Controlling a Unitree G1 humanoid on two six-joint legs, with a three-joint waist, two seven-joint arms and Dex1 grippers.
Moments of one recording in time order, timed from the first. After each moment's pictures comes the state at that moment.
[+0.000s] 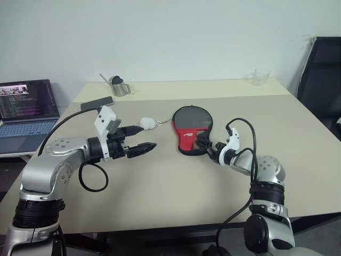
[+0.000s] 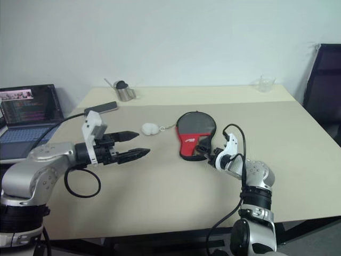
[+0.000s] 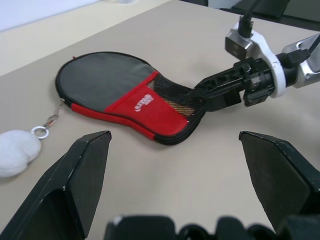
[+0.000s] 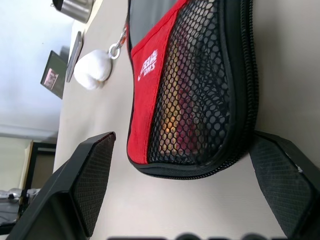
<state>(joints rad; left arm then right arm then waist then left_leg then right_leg) -0.50 0.79 0.16 -0.20 -0.57 0.76 -0.92 -0.76 0.03 -0.51 0.24 0.65 1.20 0.06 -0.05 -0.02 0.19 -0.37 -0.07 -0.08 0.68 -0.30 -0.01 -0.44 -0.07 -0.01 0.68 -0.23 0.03</state>
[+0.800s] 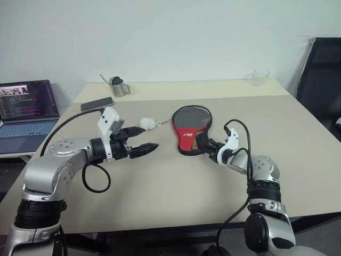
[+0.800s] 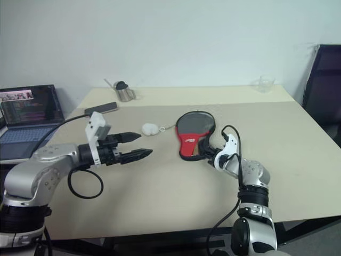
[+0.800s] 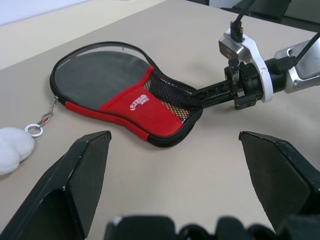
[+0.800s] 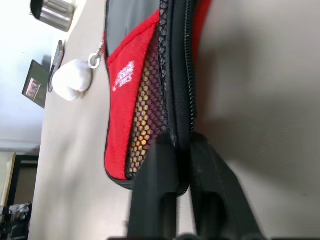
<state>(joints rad) -0.50 0.78 0.14 -0.21 -0.59 0.78 -0.88 -0.77 0.01 -0.47 0.34 0.64 1.08 0.02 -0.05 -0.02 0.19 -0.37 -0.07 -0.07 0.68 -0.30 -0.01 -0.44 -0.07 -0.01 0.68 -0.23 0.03</state>
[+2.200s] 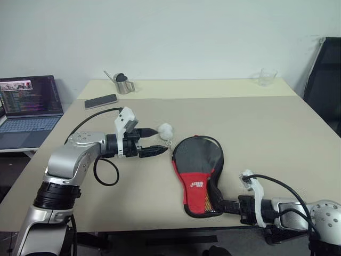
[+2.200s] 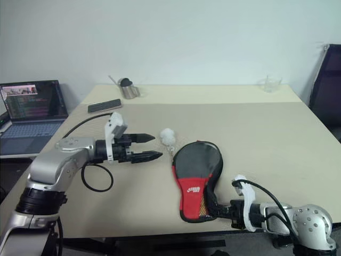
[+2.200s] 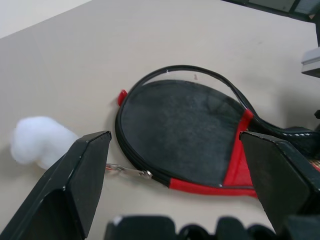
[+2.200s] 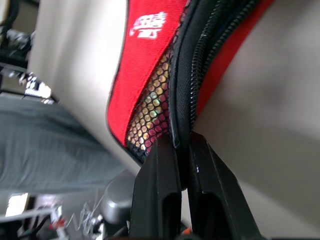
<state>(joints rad) -0.64 0.75 -0.02 -0.02 -0.50 0.69 -1.05 -0.15 -0.45 -0.27 -0.44 1.33 1.59 0.08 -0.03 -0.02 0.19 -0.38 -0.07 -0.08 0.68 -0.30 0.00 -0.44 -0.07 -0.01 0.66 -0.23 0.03</state>
